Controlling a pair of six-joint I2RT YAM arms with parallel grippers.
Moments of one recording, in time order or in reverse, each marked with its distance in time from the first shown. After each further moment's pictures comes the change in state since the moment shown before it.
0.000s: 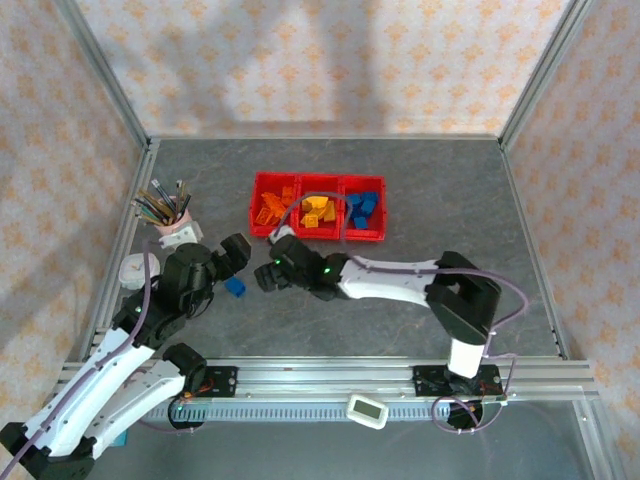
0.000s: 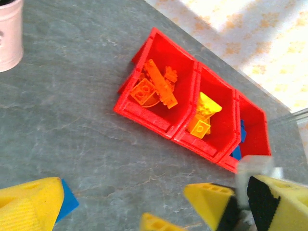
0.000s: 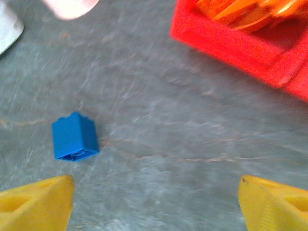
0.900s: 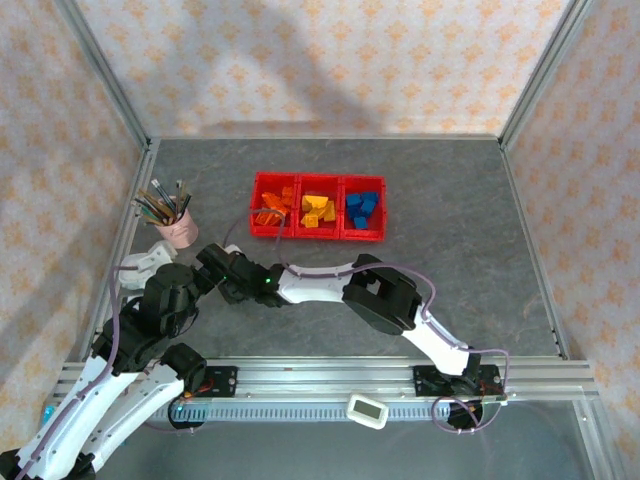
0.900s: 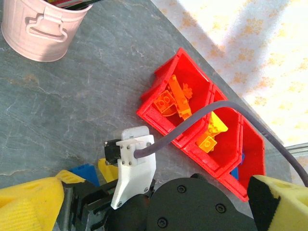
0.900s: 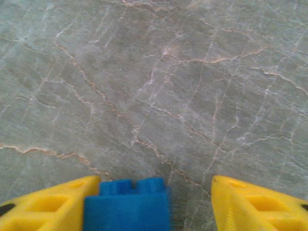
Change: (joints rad) left arm 0.000 -0.171 -0.021 -0.150 -0.082 -0.156; right arm 0.079 0.490 0.473 -0.038 0.006 -0.115
